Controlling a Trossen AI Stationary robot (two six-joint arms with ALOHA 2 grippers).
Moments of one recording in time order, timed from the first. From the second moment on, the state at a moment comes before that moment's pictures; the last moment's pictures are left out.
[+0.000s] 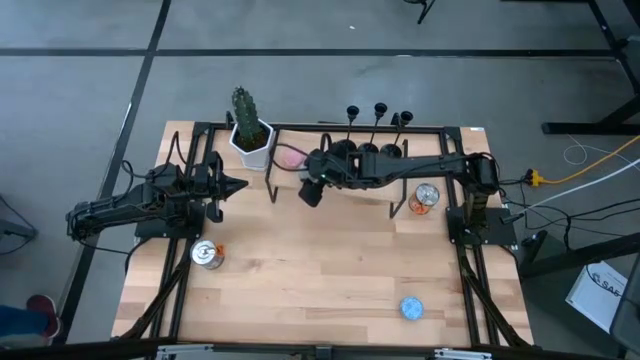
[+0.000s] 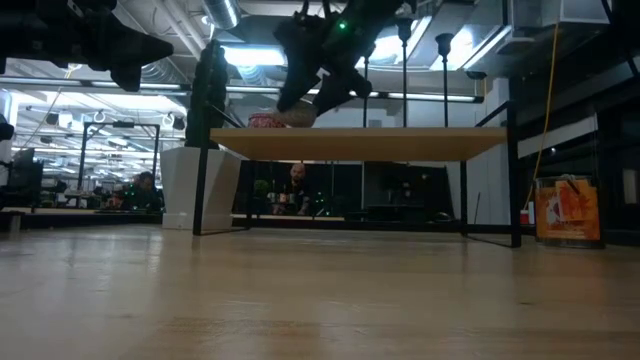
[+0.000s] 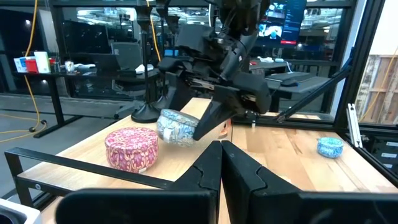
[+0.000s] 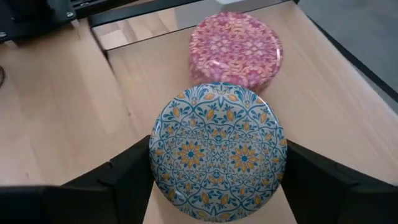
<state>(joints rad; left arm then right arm) 0.26 0.10 0.22 -0.08 0.08 -0.05 -0.05 1.91 1.63 -0.54 0.37 0.32</state>
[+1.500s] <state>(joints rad) 0.26 0.10 0.22 -0.08 0.08 -0.05 -0.07 1.85 1.71 -0.58 0.36 0.31</state>
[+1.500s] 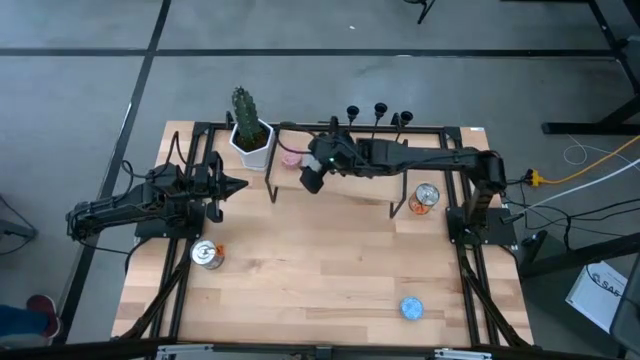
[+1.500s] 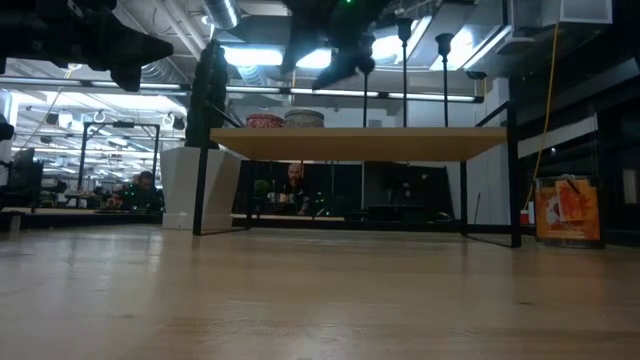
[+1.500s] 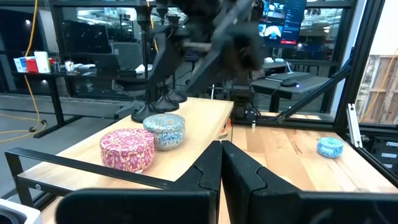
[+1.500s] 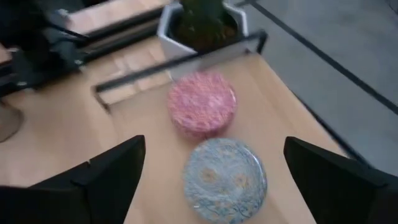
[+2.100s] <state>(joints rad) 0.26 0.10 0.22 -0.08 0.08 -0.05 0.13 1.85 1.73 -0.67 0.39 0.27</state>
